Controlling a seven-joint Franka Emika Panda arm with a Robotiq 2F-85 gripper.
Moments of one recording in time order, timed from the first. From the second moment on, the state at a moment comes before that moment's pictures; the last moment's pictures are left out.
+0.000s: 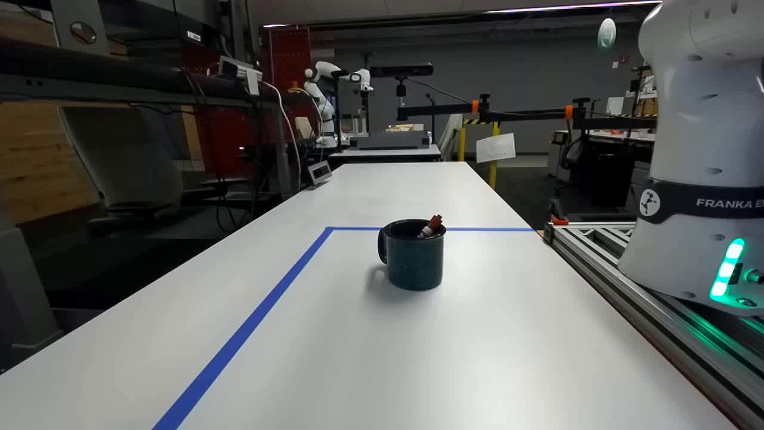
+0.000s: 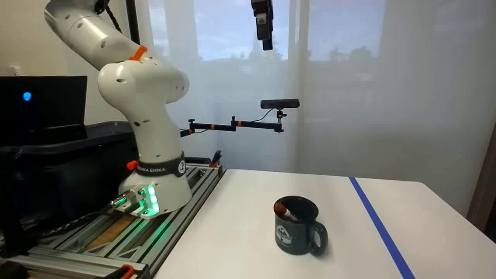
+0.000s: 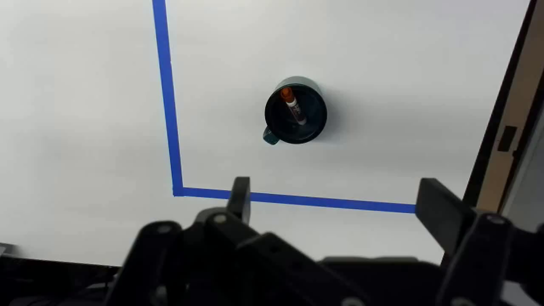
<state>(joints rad) -0.03 -0.93 -0.01 -2.50 -0.11 1.68 -0.06</state>
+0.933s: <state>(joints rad) -0.03 -0.86 -0.19 -2.53 -0.06 1.75 -0.16</state>
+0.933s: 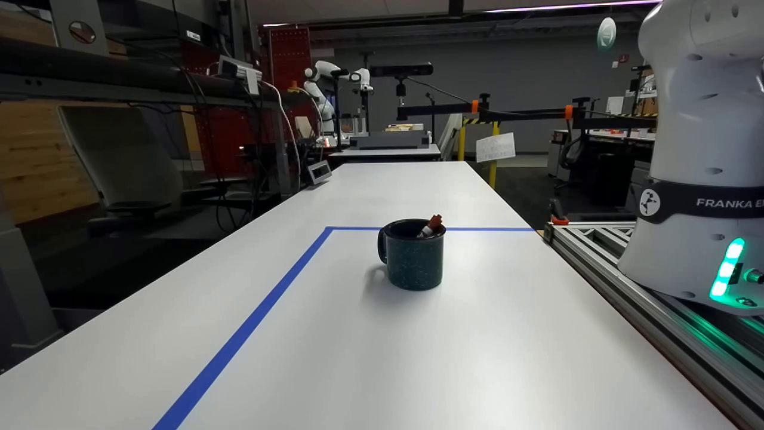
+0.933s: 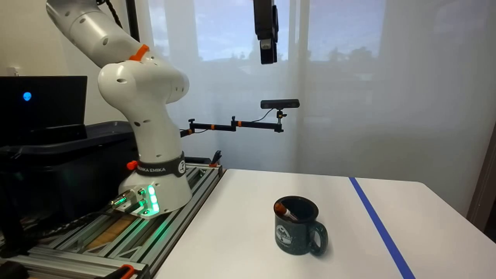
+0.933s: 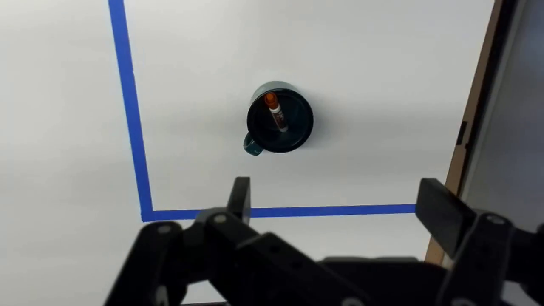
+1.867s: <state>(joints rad) 0.01 -0.37 -0.27 -2.48 0.09 1.78 -0.45</state>
